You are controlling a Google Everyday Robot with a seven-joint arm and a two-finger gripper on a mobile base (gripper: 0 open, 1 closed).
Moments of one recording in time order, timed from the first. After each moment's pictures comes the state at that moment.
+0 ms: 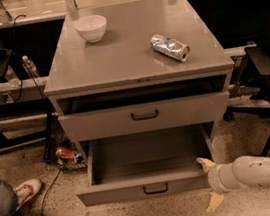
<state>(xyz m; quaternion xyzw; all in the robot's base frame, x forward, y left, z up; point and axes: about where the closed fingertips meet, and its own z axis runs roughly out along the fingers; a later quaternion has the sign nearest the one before) 0.477 -0.220 0.405 -0.65 0.71 0.04 0.27</state>
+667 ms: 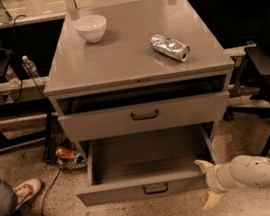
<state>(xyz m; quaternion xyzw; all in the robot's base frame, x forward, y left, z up) 0.479 -0.216 0.395 -0.65 0.71 0.05 0.26</state>
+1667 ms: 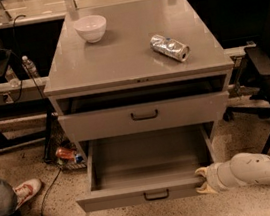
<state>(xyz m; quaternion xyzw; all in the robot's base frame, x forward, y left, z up) 0.480 -0.214 0.403 -0.65 0.71 0.06 0.26</state>
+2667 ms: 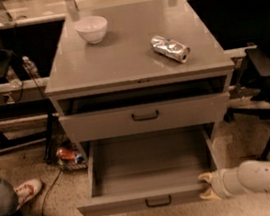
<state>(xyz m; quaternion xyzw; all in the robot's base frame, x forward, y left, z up) 0.458 -0.223 0.408 -0.63 0.73 0.05 0.26</state>
